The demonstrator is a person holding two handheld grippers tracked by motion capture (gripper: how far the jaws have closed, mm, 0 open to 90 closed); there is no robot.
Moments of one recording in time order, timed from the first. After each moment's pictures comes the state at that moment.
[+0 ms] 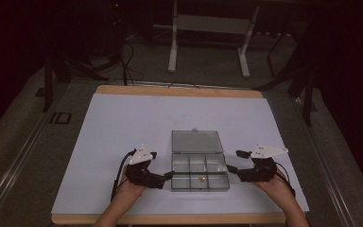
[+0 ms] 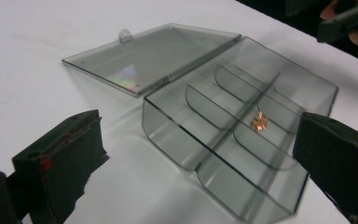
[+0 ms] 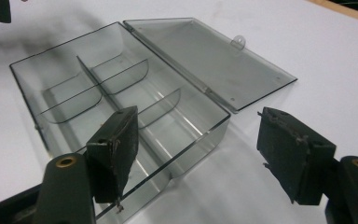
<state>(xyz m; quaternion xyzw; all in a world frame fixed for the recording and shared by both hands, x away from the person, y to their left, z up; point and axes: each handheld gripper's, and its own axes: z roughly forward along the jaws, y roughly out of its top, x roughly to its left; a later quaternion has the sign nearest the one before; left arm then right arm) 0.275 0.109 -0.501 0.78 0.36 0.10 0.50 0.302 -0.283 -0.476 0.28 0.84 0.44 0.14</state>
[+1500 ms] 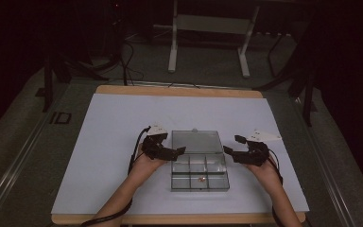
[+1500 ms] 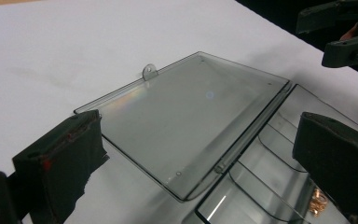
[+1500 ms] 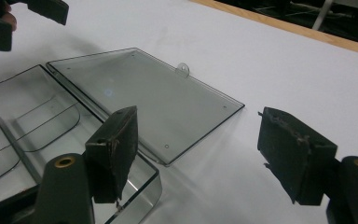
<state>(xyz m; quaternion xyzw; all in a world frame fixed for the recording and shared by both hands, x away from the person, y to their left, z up) 0.355 0.078 -0.499 0.78 0.39 0.09 0.49 0.351 -0.275 -0.486 0.34 0.80 0.46 0.18</state>
